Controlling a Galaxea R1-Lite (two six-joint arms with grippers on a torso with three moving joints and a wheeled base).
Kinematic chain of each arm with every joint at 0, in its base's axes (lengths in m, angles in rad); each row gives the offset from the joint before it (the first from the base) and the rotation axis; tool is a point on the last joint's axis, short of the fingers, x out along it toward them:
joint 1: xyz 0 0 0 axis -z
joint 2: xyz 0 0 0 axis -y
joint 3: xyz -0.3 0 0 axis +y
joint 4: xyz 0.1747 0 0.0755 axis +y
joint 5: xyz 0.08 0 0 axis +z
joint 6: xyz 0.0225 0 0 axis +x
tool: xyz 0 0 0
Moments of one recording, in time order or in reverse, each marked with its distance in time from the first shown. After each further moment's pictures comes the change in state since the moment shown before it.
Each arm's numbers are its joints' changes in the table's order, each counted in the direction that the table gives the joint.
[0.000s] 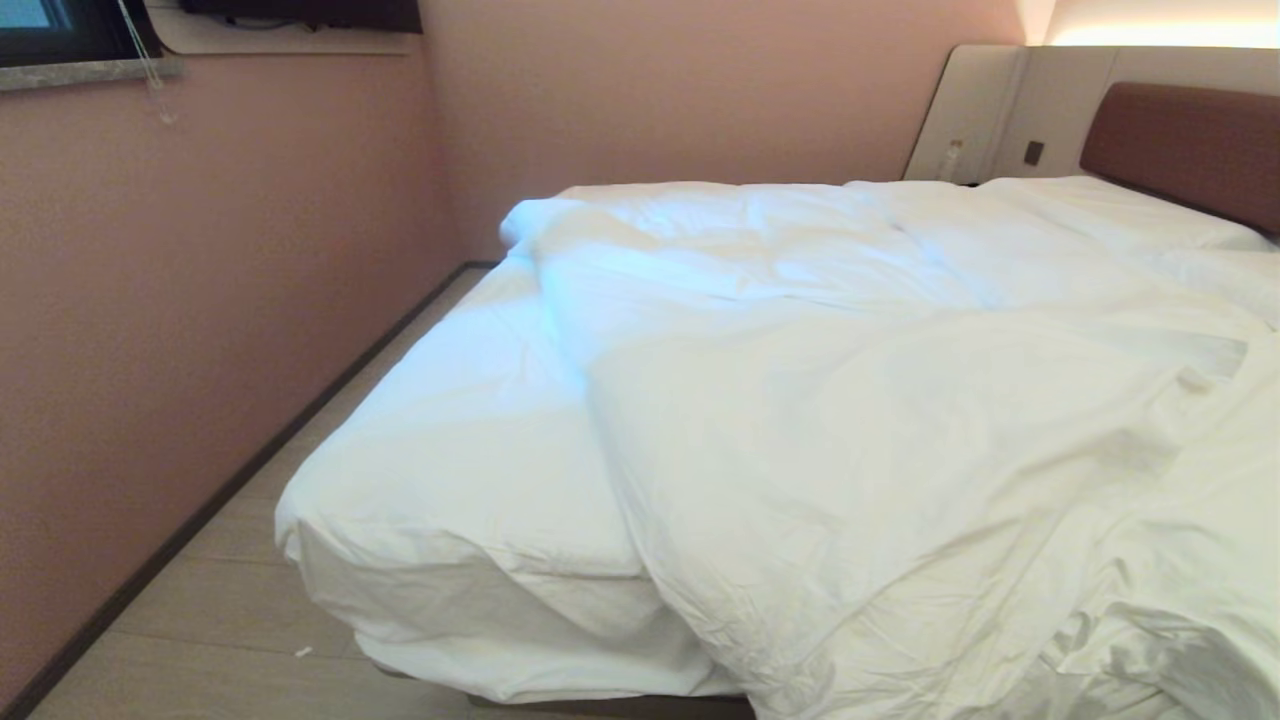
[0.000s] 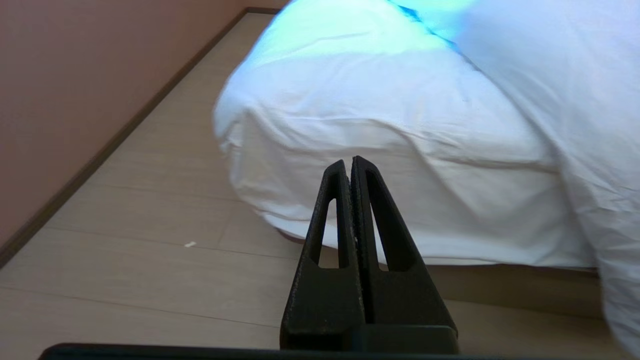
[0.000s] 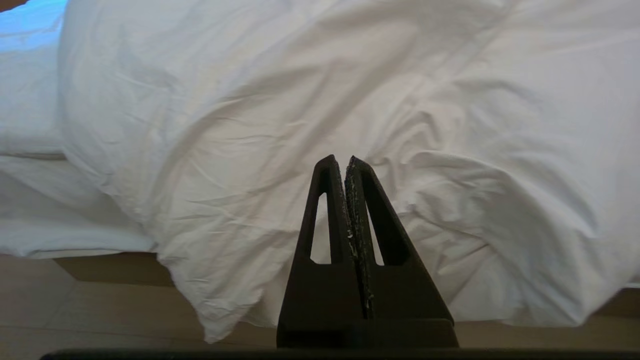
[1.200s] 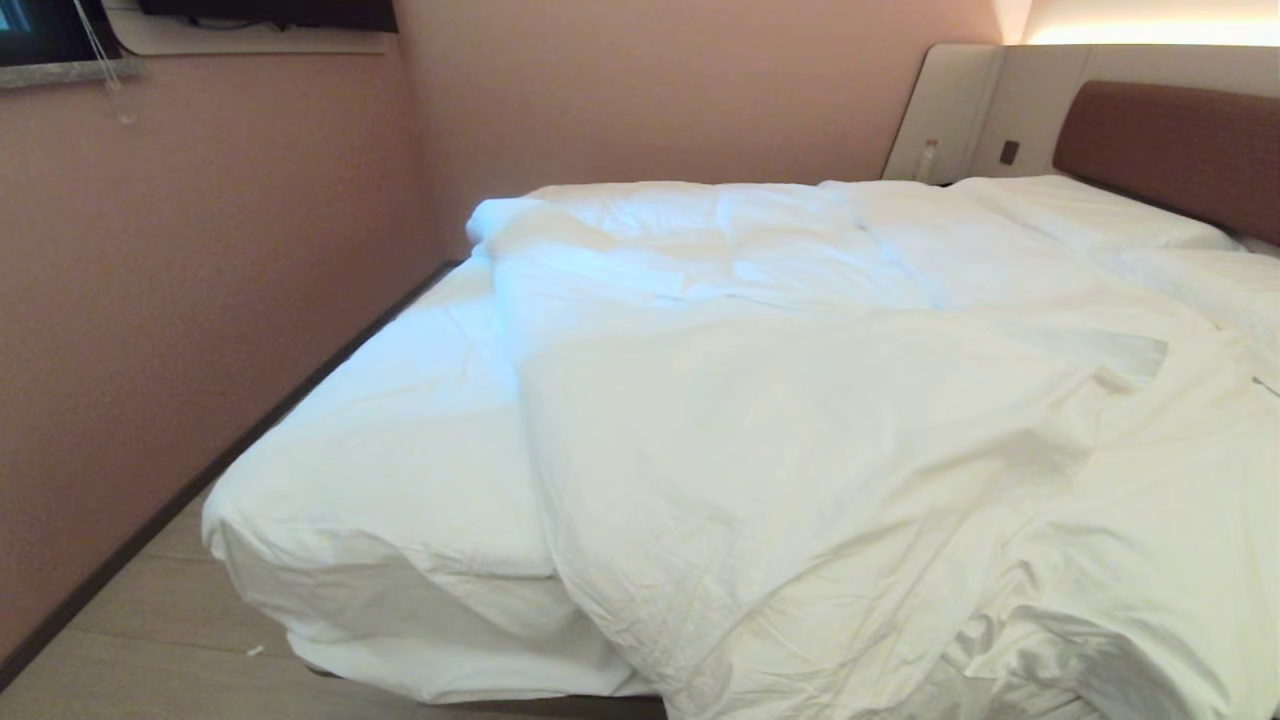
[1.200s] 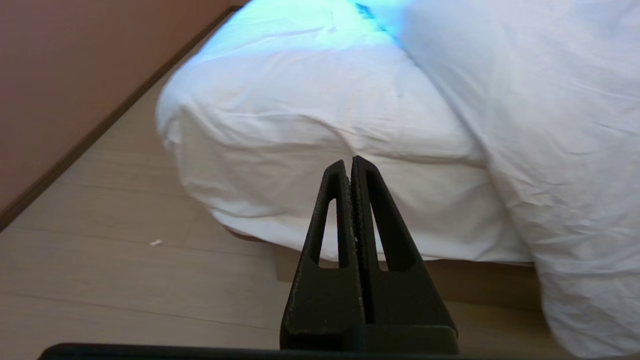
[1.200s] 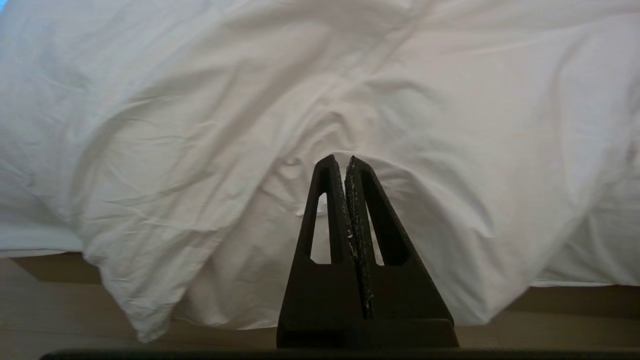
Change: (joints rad) left arm 0.001 0.000 0.000 0.000 0.000 0.002; right arm 0.000 0.000 0.000 0.000 0.000 0.000
